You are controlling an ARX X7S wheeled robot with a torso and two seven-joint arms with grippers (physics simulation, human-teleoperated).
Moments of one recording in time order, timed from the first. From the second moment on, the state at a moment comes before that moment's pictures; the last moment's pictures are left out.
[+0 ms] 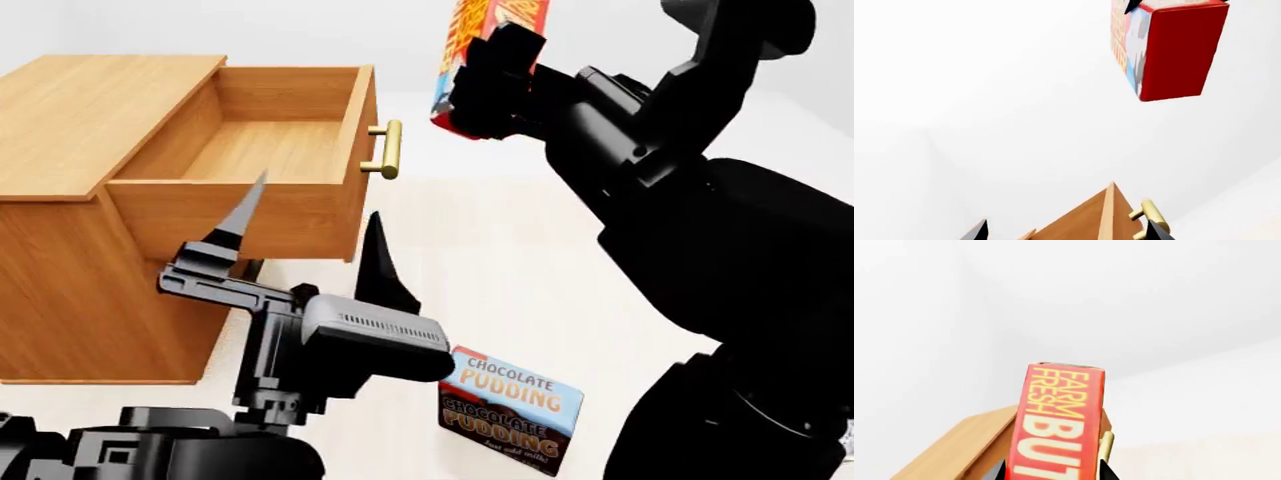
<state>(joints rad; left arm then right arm) -1.35 -0.67 1.73 0.59 -0.73 -0.47 -1.50 1.09 0.02 0.22 -0.36 1.53 1.32 1.04</state>
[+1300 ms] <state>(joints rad) -1.31 -0.58 1.61 0.51 -0.72 -0.52 -1.46 1.06 0.09 -0.07 -0.51 1.83 1.07 1.21</state>
